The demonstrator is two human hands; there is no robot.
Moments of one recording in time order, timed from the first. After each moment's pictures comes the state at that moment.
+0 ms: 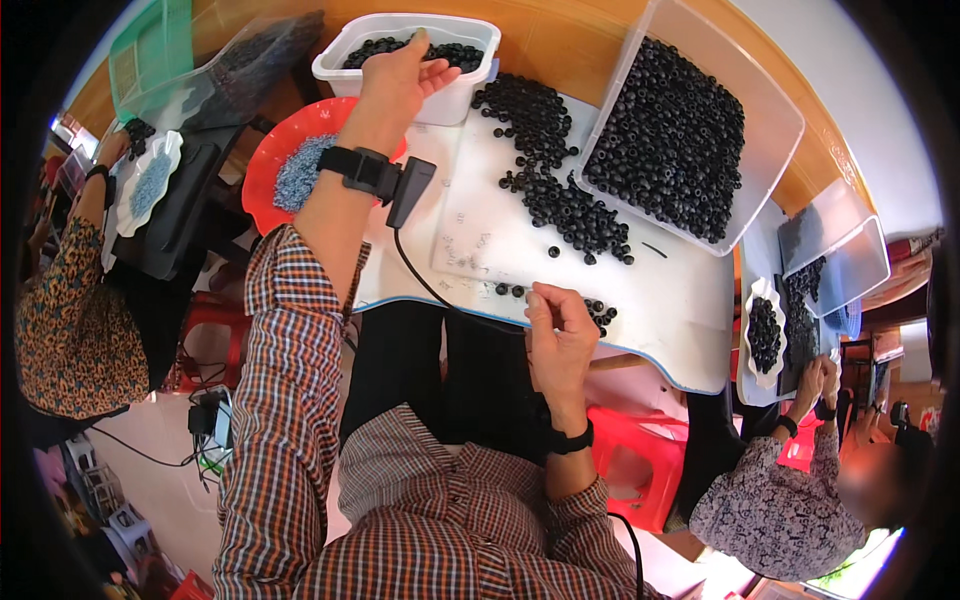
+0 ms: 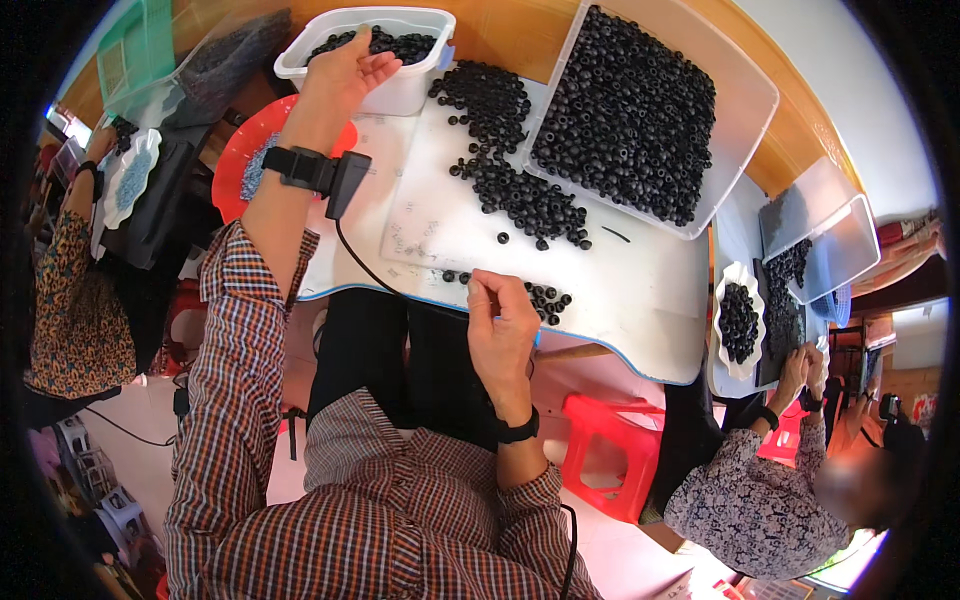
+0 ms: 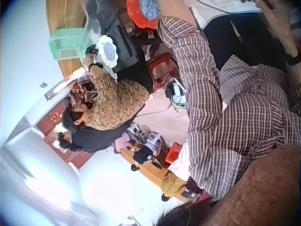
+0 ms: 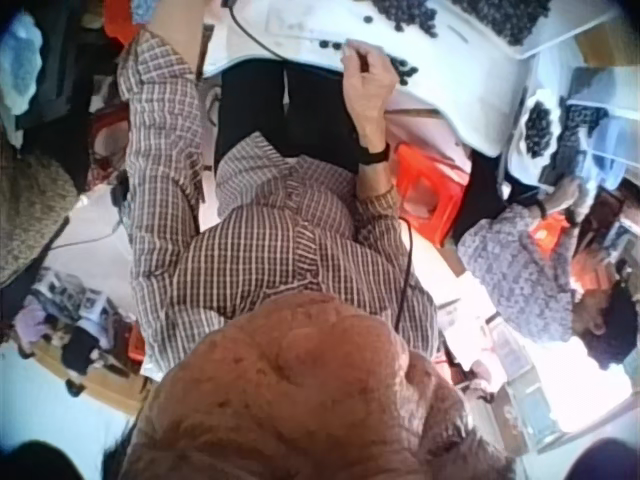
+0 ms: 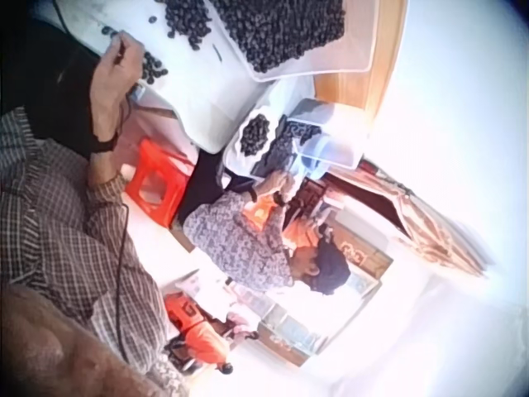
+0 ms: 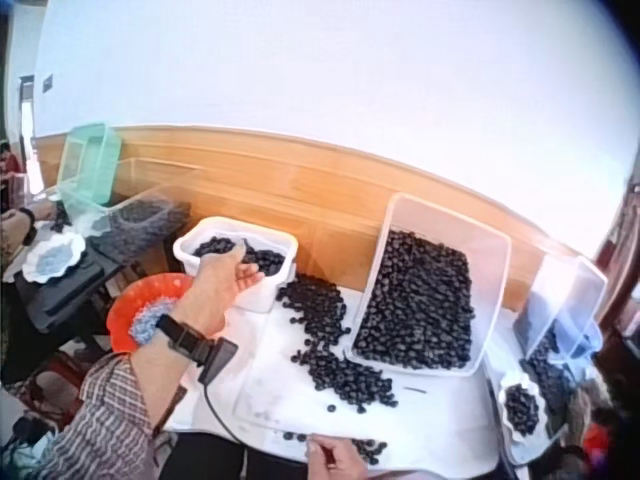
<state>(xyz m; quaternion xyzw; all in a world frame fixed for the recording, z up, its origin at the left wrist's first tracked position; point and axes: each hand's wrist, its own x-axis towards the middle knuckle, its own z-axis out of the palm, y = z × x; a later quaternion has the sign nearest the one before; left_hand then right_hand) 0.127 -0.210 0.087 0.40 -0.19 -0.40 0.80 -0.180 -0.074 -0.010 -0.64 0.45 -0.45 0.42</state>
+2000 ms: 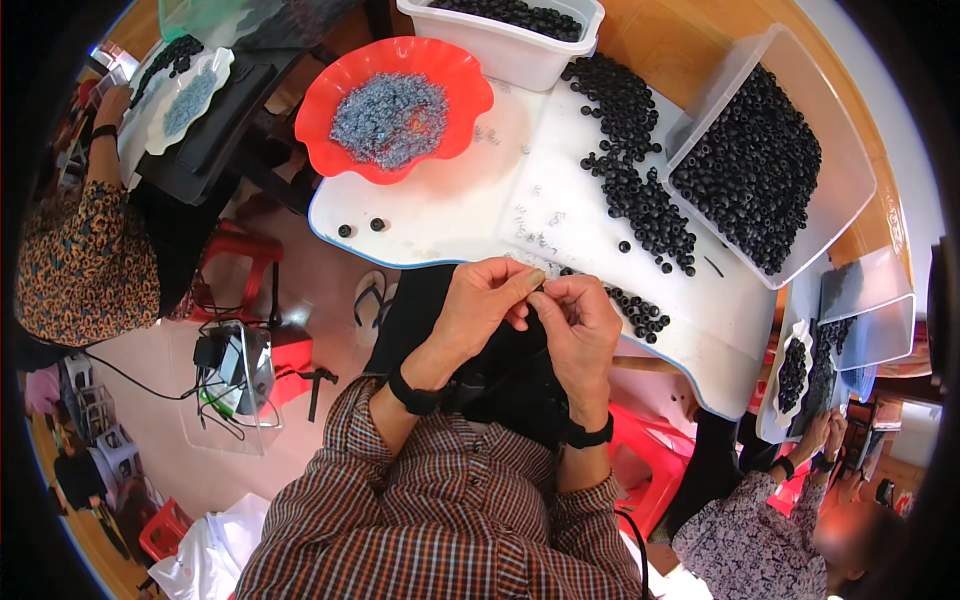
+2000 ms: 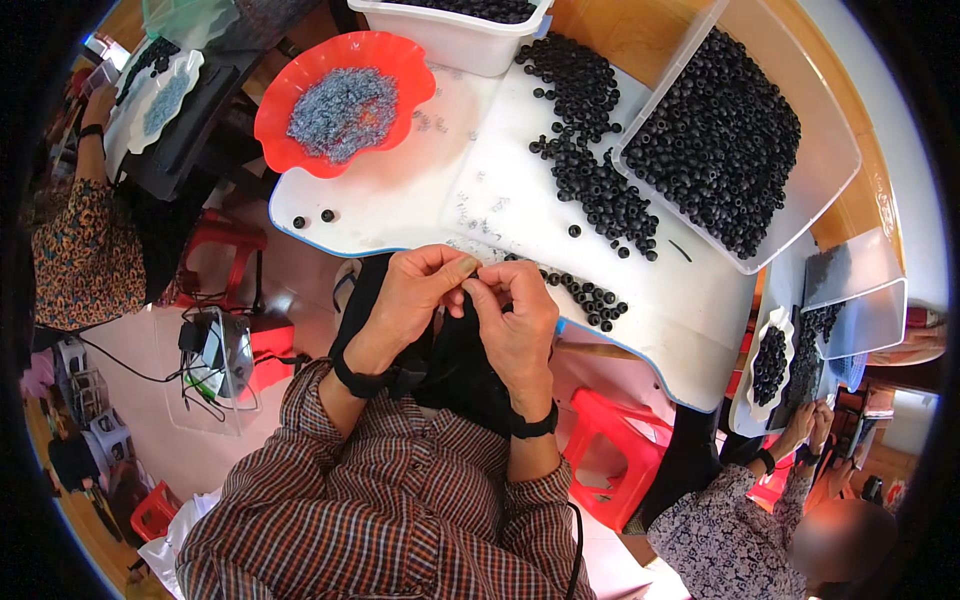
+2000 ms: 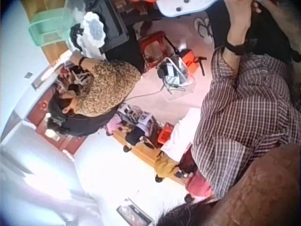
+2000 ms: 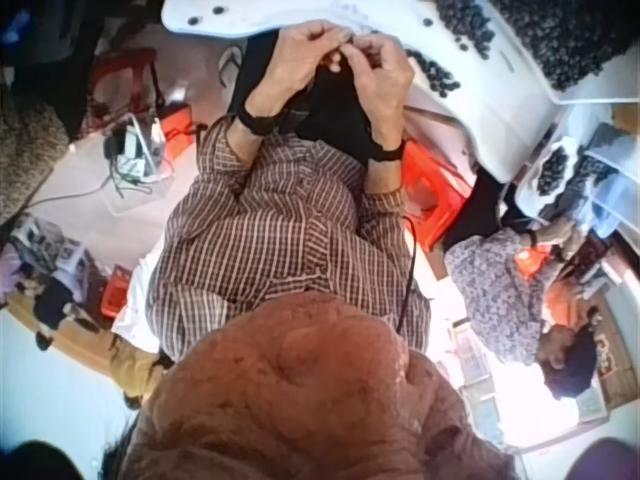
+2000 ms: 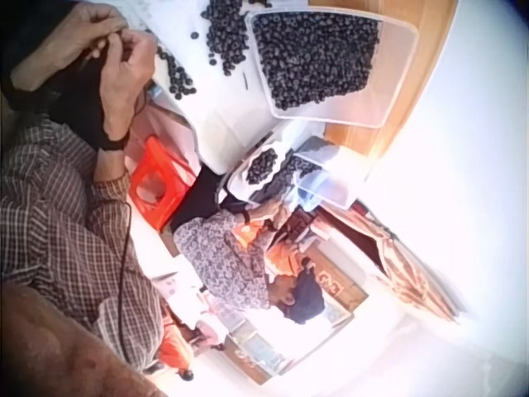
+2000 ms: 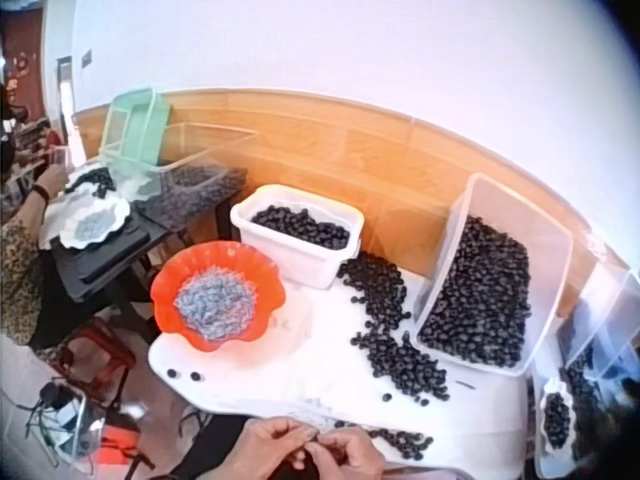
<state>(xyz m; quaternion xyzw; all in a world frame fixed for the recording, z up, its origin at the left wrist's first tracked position) -0.021 -0.001 -0.016 0.49 -0.18 -0.55 0.66 -0.148 -0.060 -0.004 -0.71 0.34 -0.40 0.47</state>
